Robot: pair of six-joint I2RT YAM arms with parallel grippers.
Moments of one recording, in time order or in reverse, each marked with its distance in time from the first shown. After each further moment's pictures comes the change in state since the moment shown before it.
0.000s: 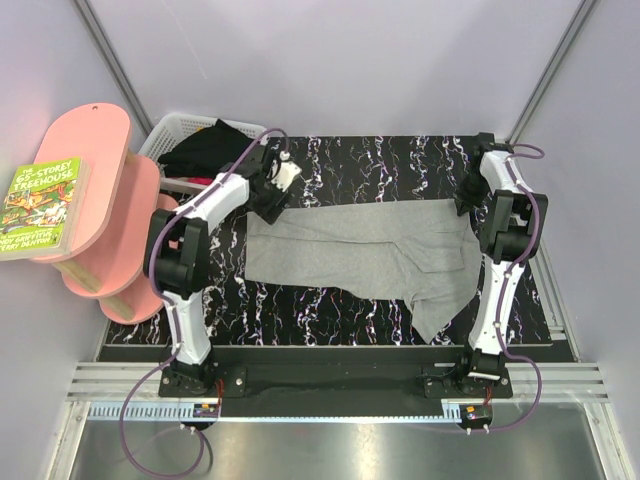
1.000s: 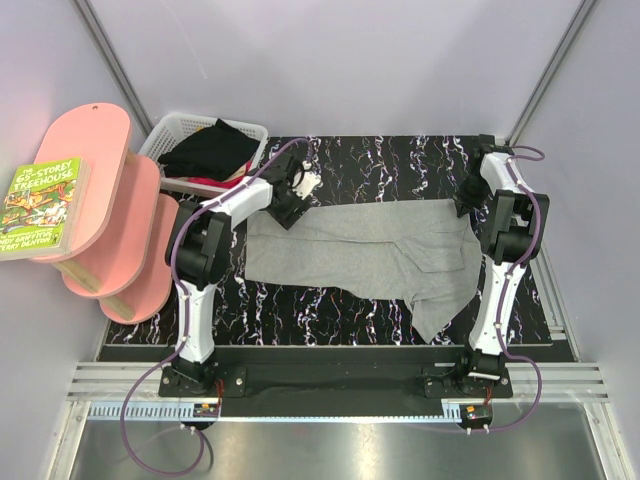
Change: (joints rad) left arm -0.093 0.171 0.107 0.042 -0.068 -0.024; right arm -0.002 -0.030 -0.064 0.039 -0.005 0.001
